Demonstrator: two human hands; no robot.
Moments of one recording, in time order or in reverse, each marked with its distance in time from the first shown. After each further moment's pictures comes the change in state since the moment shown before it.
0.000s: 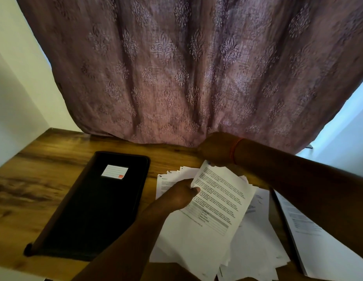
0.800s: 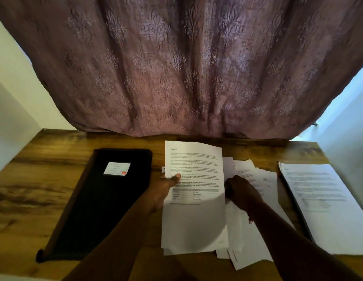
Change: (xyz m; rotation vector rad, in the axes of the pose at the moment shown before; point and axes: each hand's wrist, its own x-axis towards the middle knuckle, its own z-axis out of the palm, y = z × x) left_hand -0.001 -0.061 -0.035 -0.660 0.126 -0.110; right_hand -0.008 -0.125 0.203 1.093 0.097 0.936
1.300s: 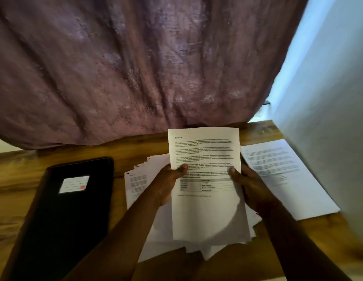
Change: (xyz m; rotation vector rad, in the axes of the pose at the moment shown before) left_hand 0.016 0.015 0.126 0.054 -0.288 0.064; right_hand -0.091 0.066 -0.086 1.496 0.040 -0.019
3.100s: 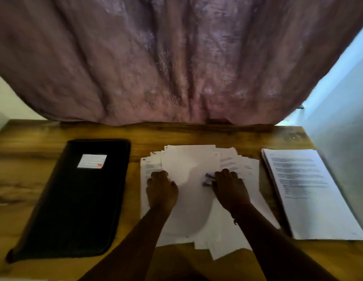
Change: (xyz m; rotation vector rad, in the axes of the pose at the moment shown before) left_hand -0.003 -0.090 -0.050 1.053 0.740 -0.100; right_hand 0.063 0.087 0.058 -1.720 0.061 -0.190
